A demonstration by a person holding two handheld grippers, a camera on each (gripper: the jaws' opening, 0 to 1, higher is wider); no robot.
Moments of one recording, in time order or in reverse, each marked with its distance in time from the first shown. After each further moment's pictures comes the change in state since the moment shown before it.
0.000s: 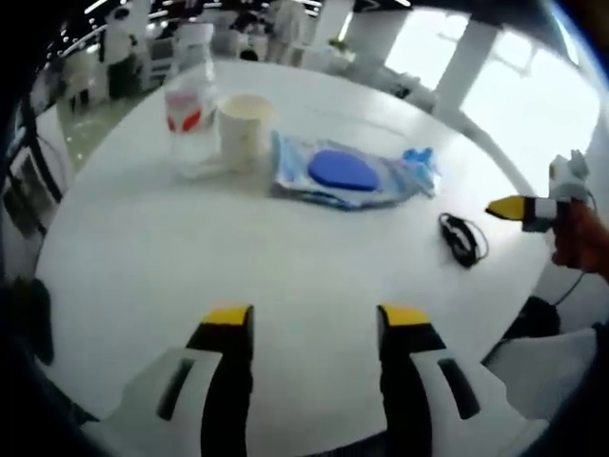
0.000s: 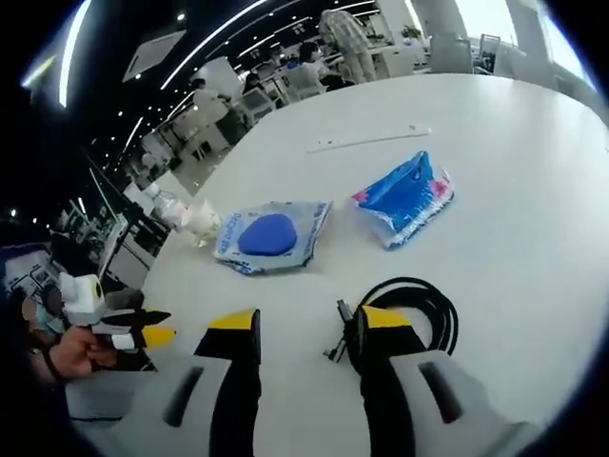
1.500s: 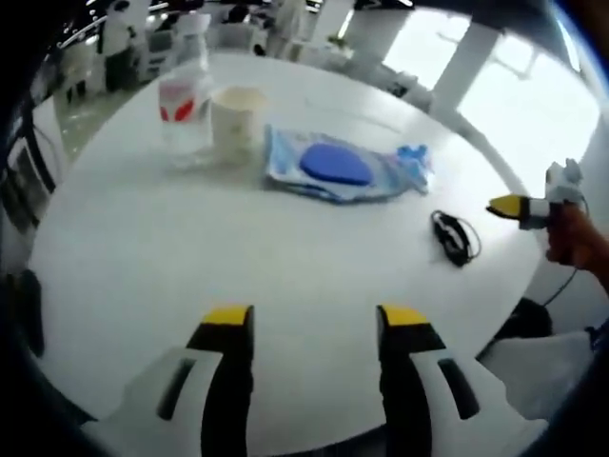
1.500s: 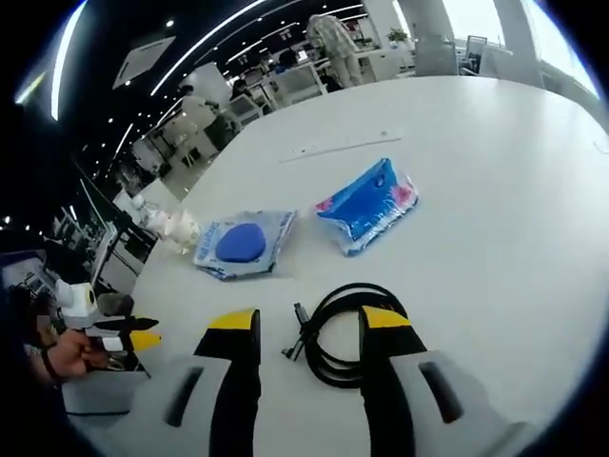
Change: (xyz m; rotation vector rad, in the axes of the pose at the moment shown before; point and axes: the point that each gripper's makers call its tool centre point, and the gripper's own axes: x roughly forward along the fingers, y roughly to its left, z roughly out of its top) left arm 0.001 -0.013 -0.006 -0.014 0.016 -0.040; right arm -0.016 -0.044 0.005 0.018 -0.015 -0.044
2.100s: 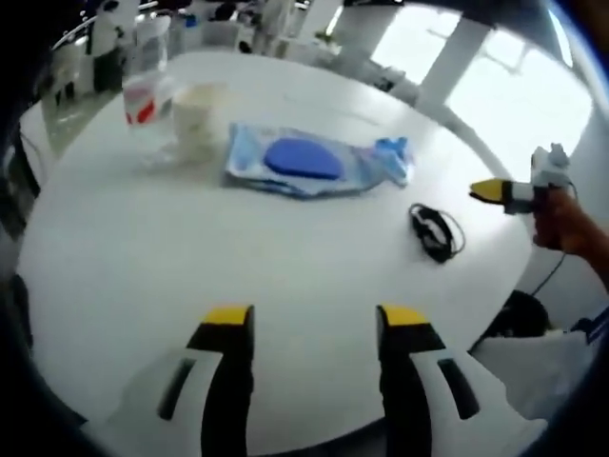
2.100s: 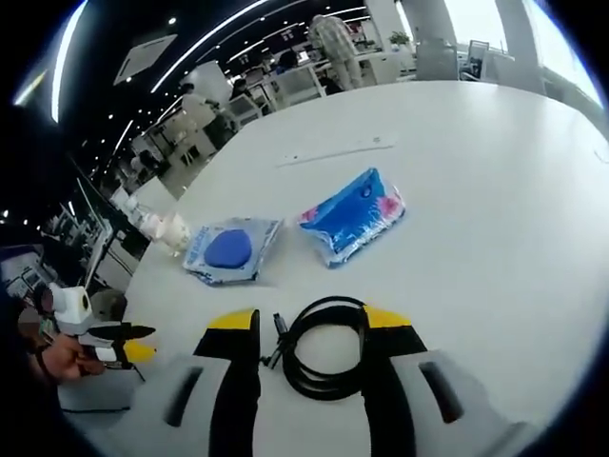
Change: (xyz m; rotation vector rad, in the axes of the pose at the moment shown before) left arm 0.013 -0.047 0.000 0.027 0.022 -0.056; right arm 0.002 -0.020 0.017 -0.020 -0.012 -0.009
